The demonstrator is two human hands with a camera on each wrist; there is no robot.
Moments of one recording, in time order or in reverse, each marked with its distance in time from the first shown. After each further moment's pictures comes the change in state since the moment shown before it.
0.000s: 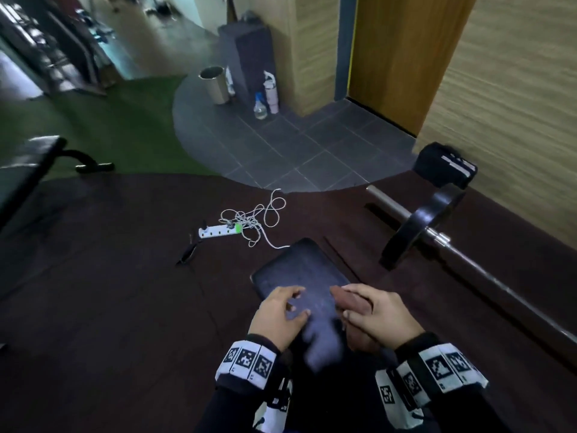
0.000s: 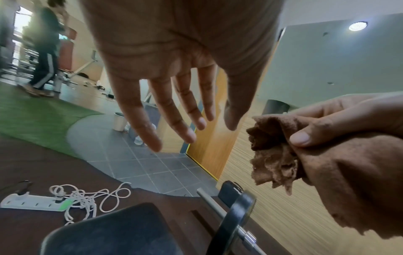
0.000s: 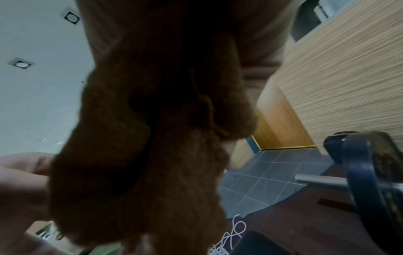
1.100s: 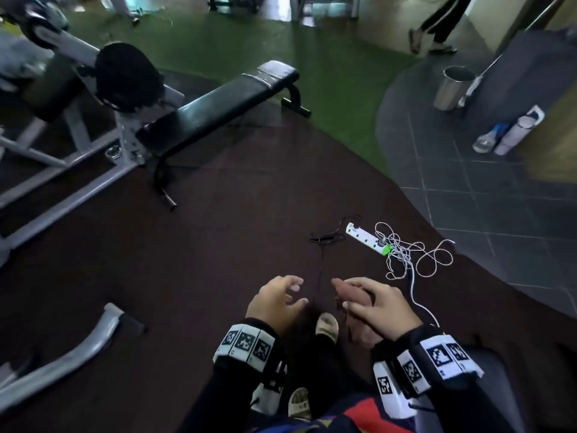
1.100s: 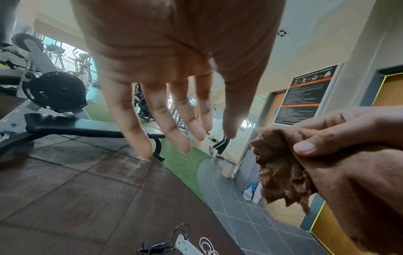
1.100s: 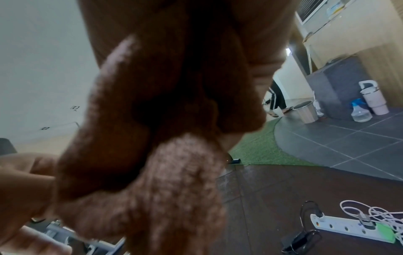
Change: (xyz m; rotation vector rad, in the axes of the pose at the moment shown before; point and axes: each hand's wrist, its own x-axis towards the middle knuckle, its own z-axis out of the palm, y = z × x) left_hand -0.052 -0.275 -0.319 -0.152 0.465 -0.531; right_hand 0.198 -0.302 0.326 -0.156 -0.540 -0.424
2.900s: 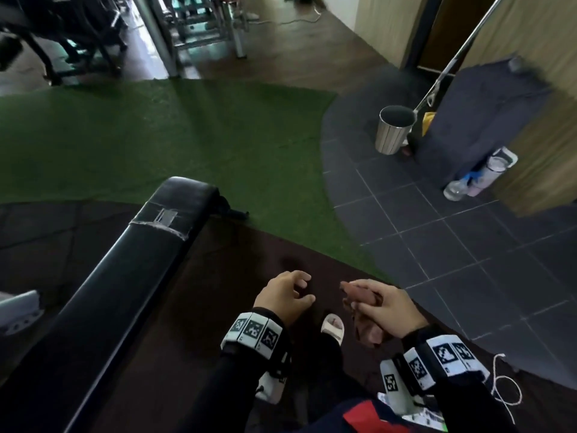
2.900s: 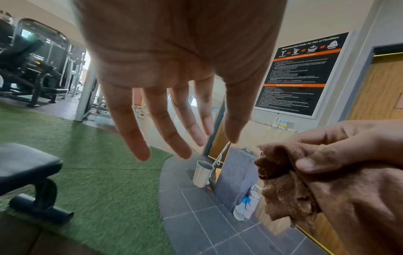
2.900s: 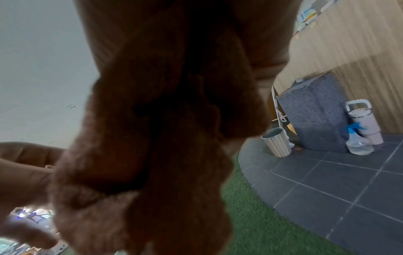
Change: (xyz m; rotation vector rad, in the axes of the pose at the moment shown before) left_hand 0.944 0.241 -0.183 0.201 -0.411 0.294; right_hand 0.833 -0.047 -0.284 0.148 0.359 0.200
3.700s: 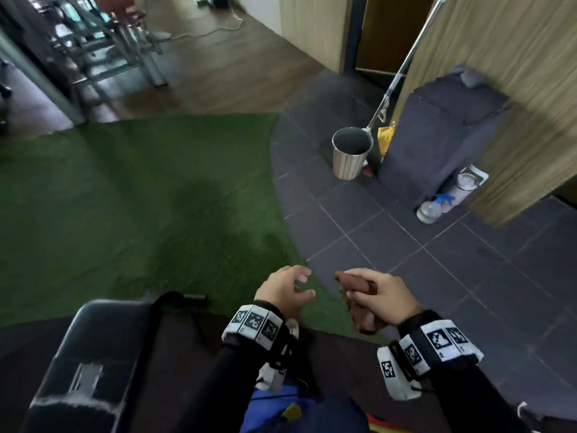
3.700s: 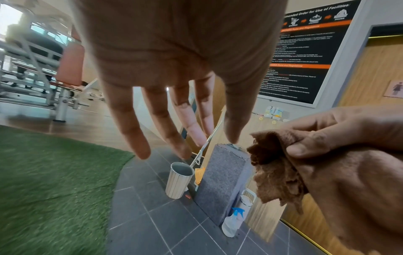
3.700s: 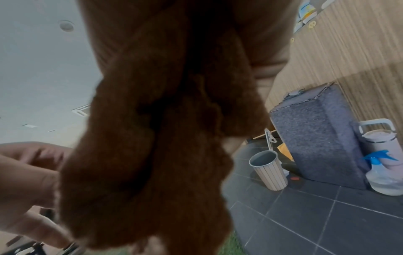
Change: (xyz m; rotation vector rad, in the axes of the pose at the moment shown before) left_hand 0.439 0.132 -0.101 0.132 -0.227 0.162; right_hand 0.376 0.005 -0.173 0.026 0.164 0.148
